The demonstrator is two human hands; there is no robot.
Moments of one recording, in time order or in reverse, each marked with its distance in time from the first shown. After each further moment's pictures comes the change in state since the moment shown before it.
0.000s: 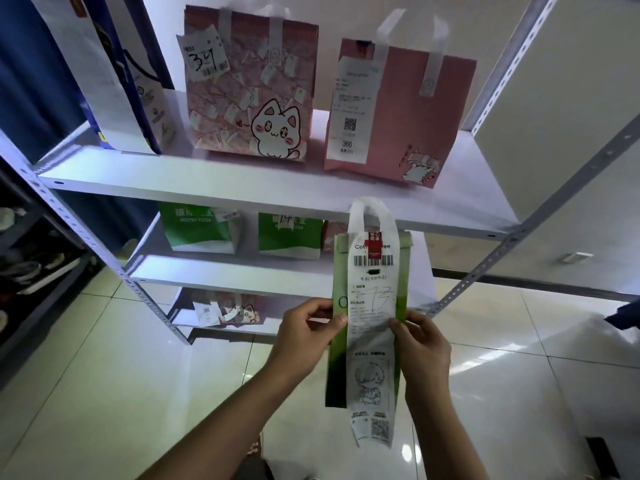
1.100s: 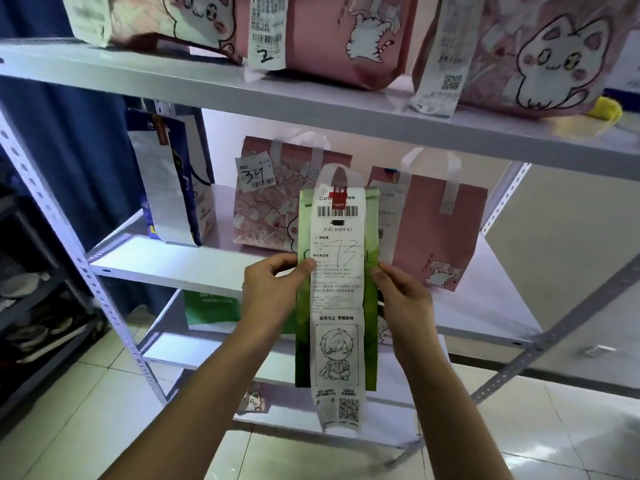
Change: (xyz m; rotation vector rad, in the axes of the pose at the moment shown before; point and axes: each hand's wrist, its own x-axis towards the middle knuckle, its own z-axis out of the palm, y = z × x) left_hand 0.106 0.159 -0.116 -0.190 0.343 0.201; right_hand 0.039 -0.195 0.131 0.093 -0.289 -0.331
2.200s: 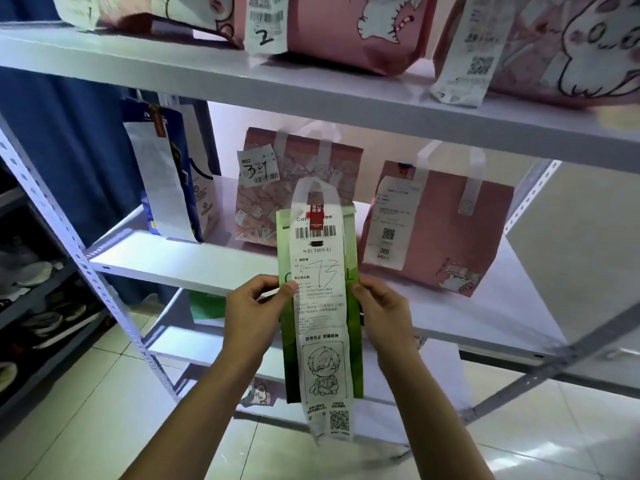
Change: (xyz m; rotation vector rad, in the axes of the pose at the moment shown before) left_hand 0.004 -0.033 -0.019 0.059 0.065 -0.007; right_hand 0.021 0.025 0.024 -0.062 -0.145 0.023
